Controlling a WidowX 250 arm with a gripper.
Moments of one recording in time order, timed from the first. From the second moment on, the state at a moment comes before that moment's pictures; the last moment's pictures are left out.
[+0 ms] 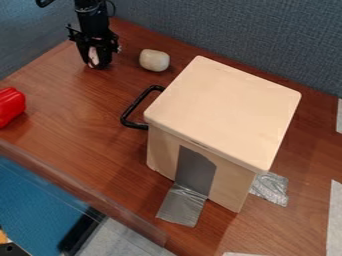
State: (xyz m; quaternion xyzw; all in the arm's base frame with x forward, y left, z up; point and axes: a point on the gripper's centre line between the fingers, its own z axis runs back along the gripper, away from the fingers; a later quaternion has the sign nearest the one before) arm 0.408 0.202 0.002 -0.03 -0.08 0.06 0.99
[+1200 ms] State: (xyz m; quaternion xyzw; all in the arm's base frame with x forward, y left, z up) arm 0.231 0.125 0.028 -0.05 -0.05 -0.08 0.99
